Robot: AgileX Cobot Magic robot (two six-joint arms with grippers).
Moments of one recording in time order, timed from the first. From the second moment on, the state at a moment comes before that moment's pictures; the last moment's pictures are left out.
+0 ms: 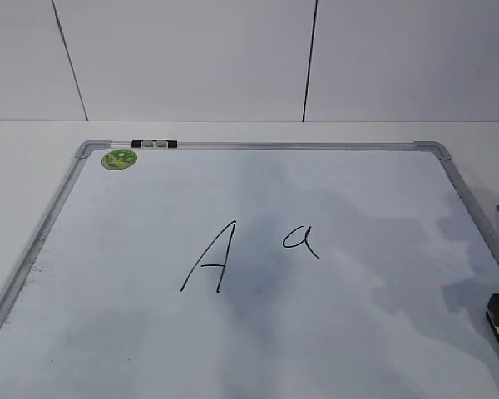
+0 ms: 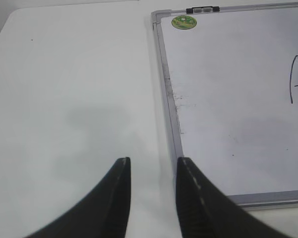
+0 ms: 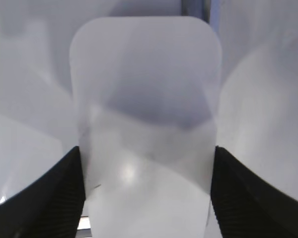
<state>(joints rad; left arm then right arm) -0.02 0.01 -0.51 -0.08 1.11 0.05 0.14 1.47 -0.73 -0.11 0.94 0.22</state>
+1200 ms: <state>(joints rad) -0.02 0.01 -0.51 -0.08 1.11 0.05 0.14 1.44 -1.03 0.03 1.20 0.16</state>
